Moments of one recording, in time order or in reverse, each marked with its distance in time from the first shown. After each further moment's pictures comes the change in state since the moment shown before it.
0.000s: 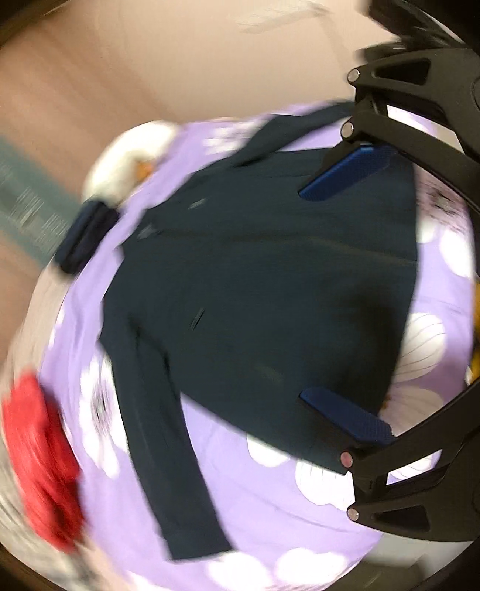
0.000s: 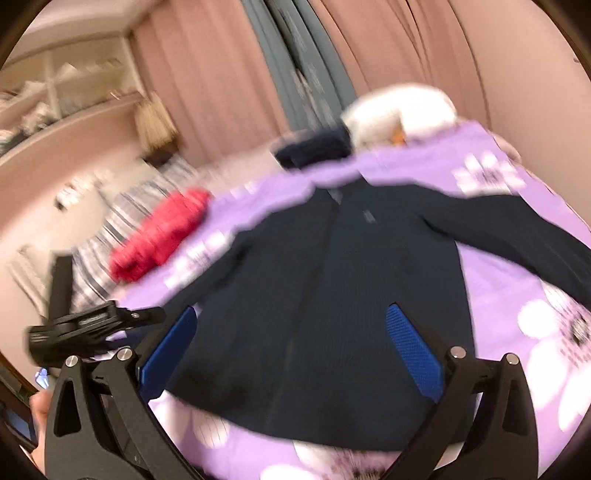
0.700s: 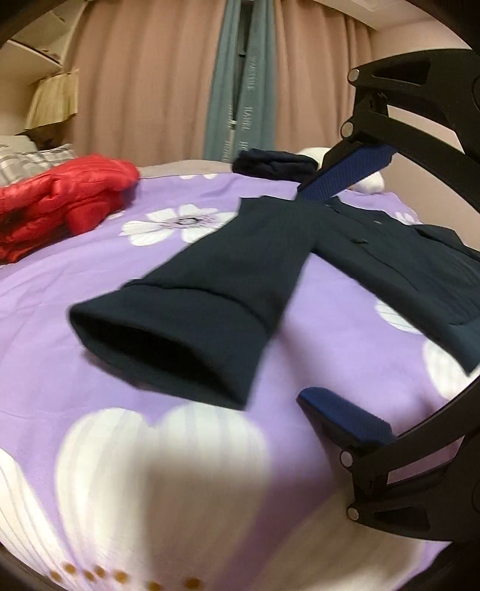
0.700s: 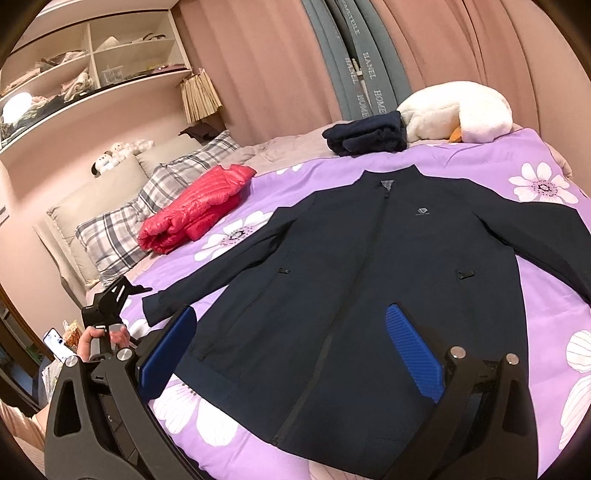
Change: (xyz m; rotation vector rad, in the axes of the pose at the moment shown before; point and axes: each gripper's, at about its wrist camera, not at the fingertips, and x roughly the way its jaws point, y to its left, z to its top) left arm 0.029 0.260 0.041 -0.861 -0.167 -0.191; right arm 0.053 0.010 -0.005 -0.065 0.144 0.088
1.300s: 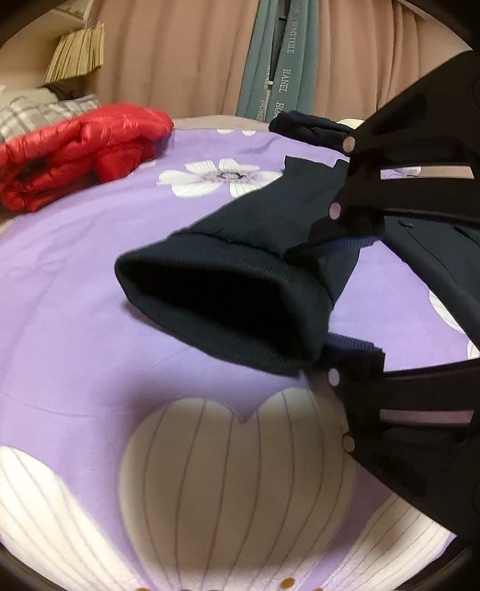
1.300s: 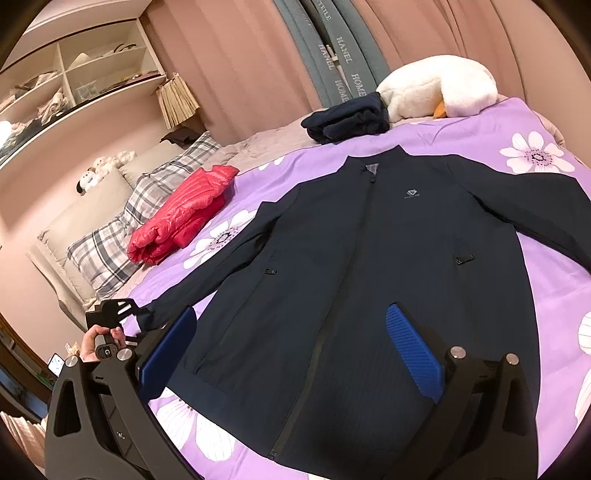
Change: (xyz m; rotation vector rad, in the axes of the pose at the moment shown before) left arm 0.015 -0.002 0.041 -0.096 -0.046 0.174; right arm 0.016 -0.021 0.002 0.096 0.032 -0.017
